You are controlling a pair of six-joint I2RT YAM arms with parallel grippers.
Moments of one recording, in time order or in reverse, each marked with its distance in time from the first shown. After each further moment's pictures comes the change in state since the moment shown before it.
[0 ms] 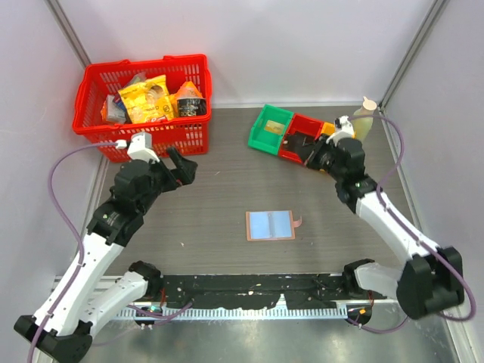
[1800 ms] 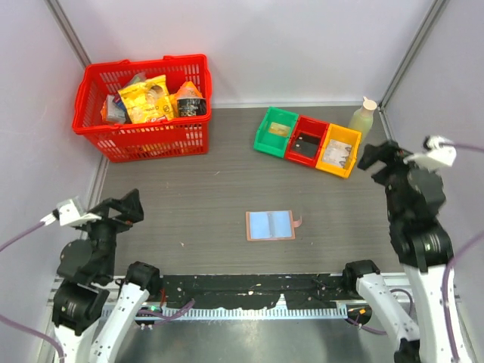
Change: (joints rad) left arm 0.148 -0.606 -0.102 -0.222 -0.285 0.175; right arm -0.150 -0.385 0.386 -0.700 0.564 -0.270
